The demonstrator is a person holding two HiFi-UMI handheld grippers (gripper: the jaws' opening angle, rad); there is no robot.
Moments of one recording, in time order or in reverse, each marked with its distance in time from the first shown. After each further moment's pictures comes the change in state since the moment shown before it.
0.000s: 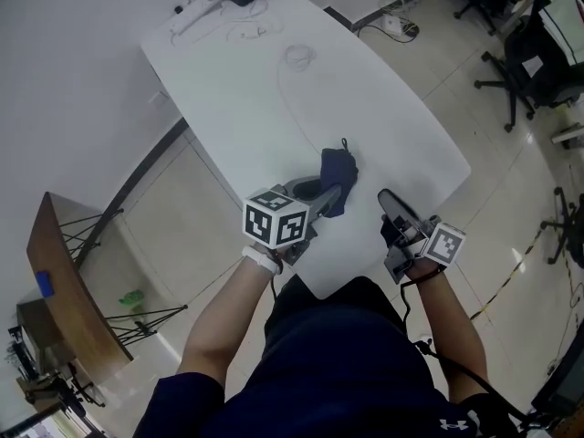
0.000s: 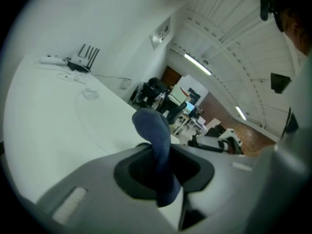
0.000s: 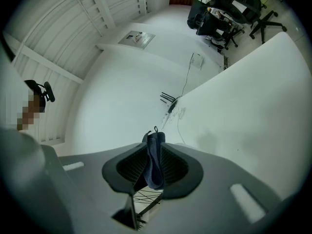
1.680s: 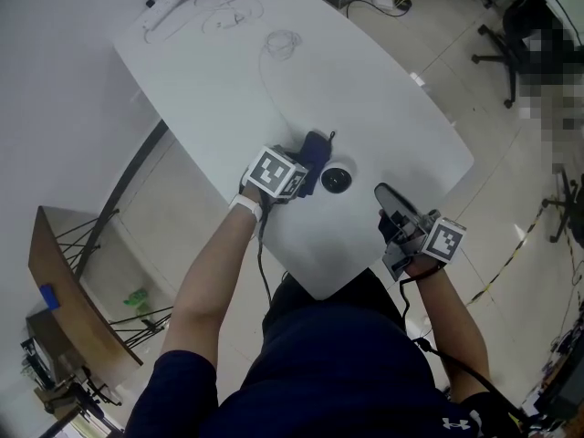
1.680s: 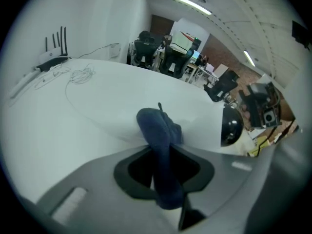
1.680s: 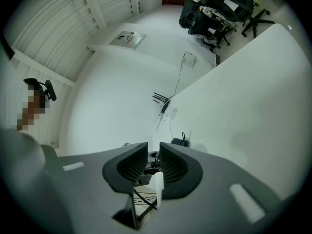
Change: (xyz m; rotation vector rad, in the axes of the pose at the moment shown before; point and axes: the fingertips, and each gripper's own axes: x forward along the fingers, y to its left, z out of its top) left arm 0.051 0.118 -0.059 0.274 0.560 0.127; right arm 0.003 -0.023 0.002 0.050 -0.010 -0.041
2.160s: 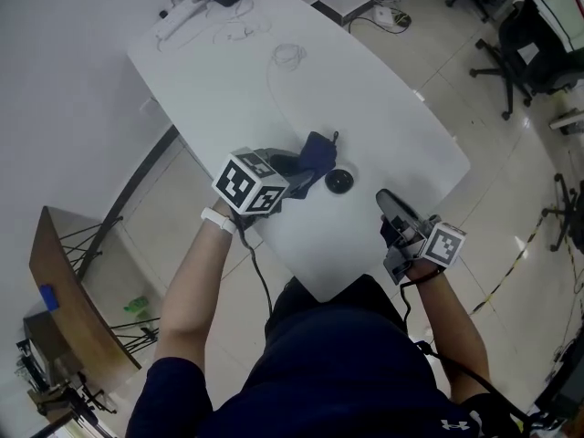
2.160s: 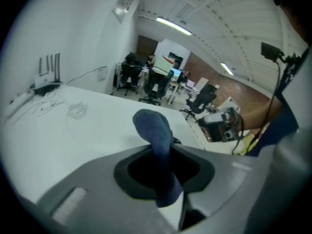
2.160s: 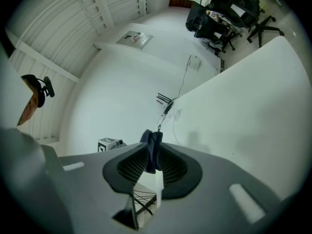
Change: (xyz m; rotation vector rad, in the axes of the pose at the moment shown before) left arm -0.107 -0.056 0.044 0.126 -0.201 -0.107; right arm -0.016 0.017 -0.003 -0.092 -0.008 -0.019
